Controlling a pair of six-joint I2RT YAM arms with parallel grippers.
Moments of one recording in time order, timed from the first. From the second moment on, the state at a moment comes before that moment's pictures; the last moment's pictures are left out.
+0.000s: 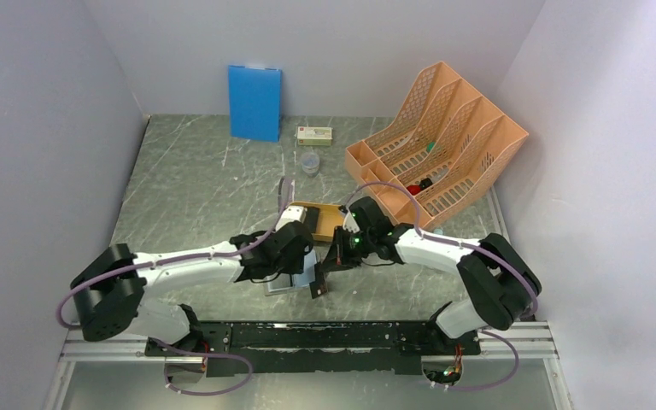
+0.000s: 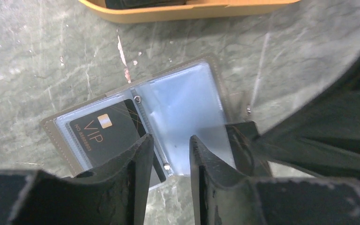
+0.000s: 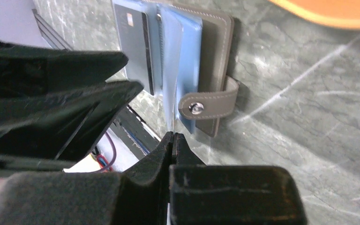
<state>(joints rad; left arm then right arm) -1.04 1.40 0.75 -0.34 -0.35 -0.80 0.70 1.46 0.65 -0.08 -0.53 0.78</state>
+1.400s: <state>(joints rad) -0.89 1.01 0.48 -0.47 -0.49 -1.00 0.69 1.54 0.82 -0.09 -0.49 0.74</state>
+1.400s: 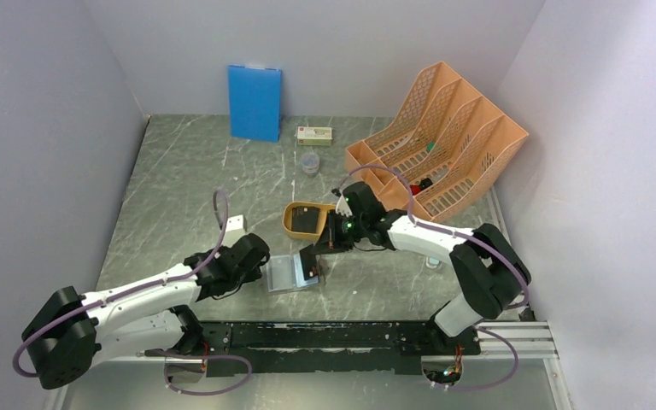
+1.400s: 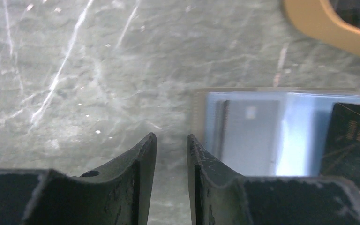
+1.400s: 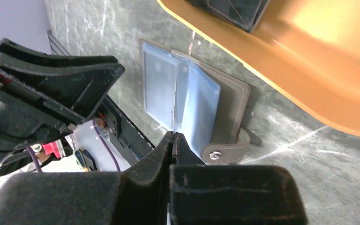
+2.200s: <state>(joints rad) -0.81 1.10 0.40 -0.32 -0.39 -1.01 0.69 1.69 0.77 0.10 -0.61 0.81</state>
